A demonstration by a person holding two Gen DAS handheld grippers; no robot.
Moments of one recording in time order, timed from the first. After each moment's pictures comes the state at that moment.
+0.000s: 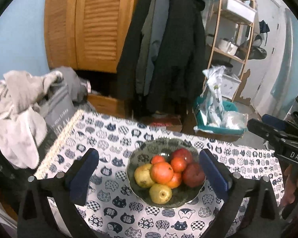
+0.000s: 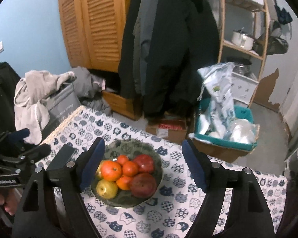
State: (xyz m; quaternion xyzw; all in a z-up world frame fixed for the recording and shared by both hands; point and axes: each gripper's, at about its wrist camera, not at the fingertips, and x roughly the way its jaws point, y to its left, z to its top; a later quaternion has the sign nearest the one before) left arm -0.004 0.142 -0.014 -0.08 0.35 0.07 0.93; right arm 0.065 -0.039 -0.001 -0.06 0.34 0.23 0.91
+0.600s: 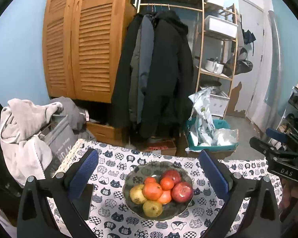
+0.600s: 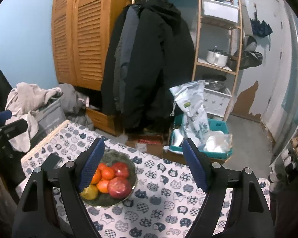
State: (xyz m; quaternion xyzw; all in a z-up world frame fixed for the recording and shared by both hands) left arm -0.028 0.107 0.040 -0.05 0.26 0.06 0.96; right arm 0.026 -0.094 0.026 -0.07 0.27 0.17 0.94
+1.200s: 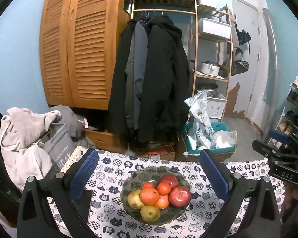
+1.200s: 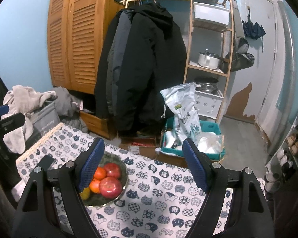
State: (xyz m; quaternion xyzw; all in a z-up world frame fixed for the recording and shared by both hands) left arm -0.030 0.088 0.046 -0.03 0.25 0.06 0.97; right arm 0.019 -0.112 0.026 -0.07 0.25 0.16 0.95
